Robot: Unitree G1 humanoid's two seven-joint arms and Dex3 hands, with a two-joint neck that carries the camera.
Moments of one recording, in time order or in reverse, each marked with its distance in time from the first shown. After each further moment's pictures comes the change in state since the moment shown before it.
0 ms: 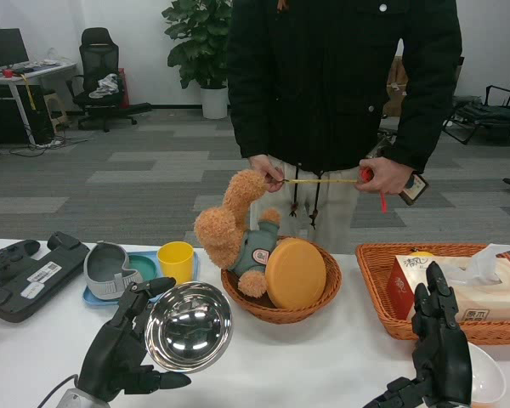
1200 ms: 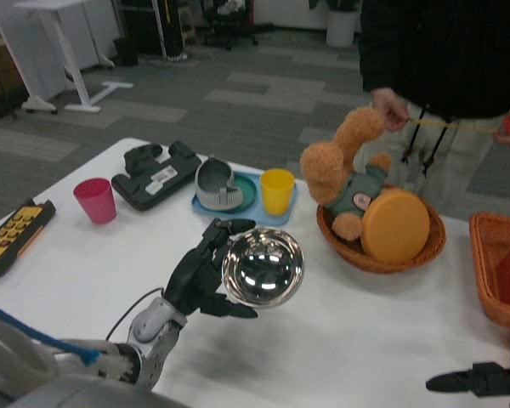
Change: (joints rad) left arm 0.109 -0.018 0.081 -0.003 0.015 -0.007 -0.020; right arm 0.000 -0.004 -0.002 -0.007 0.000 0.000 0.000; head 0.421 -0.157
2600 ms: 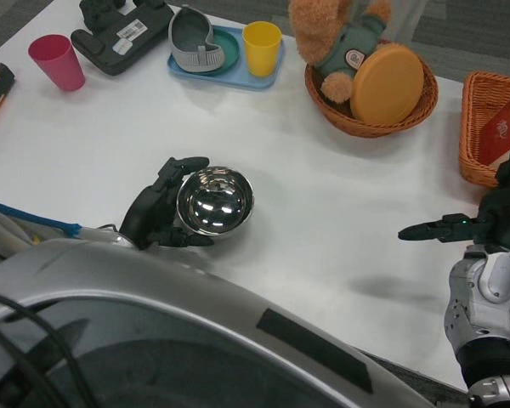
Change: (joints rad) left arm 0.220 -0.100 -0.209 0.192 -0.231 -0.051 -0.061; right arm -0.004 -0.001 0.001 0.000 0.000 0.000 0.000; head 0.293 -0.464
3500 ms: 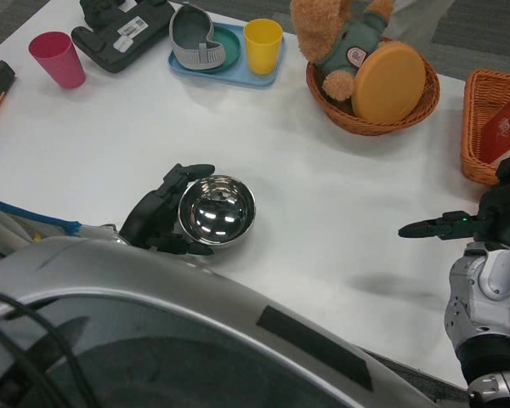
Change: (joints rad) left arm 0.005 0.010 -0.129 0.035 -0.007 -0.019 0.006; right arm -0.002 -0.001 0.002 0.003 0.000 0.000 0.000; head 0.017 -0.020
